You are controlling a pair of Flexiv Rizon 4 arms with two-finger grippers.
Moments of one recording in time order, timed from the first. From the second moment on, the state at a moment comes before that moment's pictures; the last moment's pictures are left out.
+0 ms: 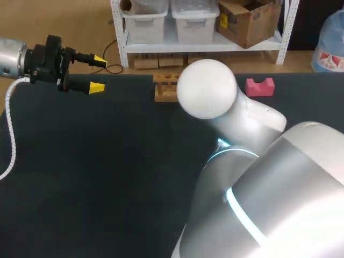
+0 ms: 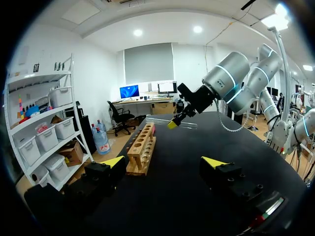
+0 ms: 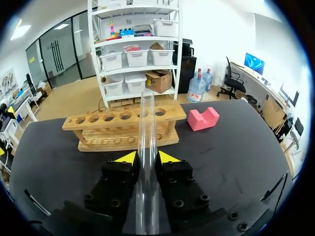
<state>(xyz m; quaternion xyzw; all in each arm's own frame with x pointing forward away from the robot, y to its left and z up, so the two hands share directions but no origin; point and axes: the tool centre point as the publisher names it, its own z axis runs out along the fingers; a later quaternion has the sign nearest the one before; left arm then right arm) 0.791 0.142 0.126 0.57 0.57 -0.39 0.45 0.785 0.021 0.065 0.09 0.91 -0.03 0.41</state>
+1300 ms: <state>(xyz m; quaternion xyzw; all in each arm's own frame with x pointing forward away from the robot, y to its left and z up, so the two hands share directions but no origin) 0.791 0.142 0.126 0.57 0.57 -0.39 0.45 0.791 0.043 0.032 0.06 0.93 0.01 0.37</state>
